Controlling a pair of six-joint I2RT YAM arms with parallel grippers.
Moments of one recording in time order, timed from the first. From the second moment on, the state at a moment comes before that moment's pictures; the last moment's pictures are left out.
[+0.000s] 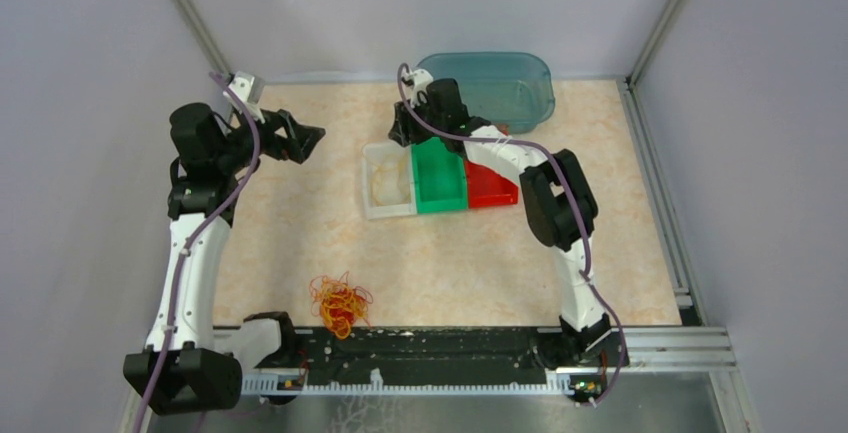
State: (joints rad) left arm 0.07 1.05 1.11 -0.22 0.64 -0.05; right arm 0.58 2.14 1.68 0.00 -0.31 0.18
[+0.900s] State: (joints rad) left arm 0.07 1.06 1.11 -0.22 0.64 -0.05; right arm 0.59 2.13 1.57 0.14 -0.42 0.21
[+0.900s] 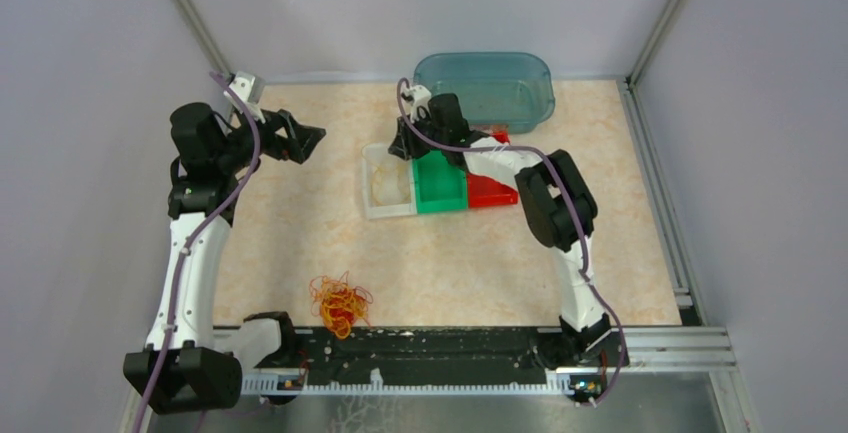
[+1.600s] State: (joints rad) left arm 0.07 1.06 1.11 -0.22 0.64 -0.05; right arm 0.72 2.02 1.38 0.23 -0.34 0.25
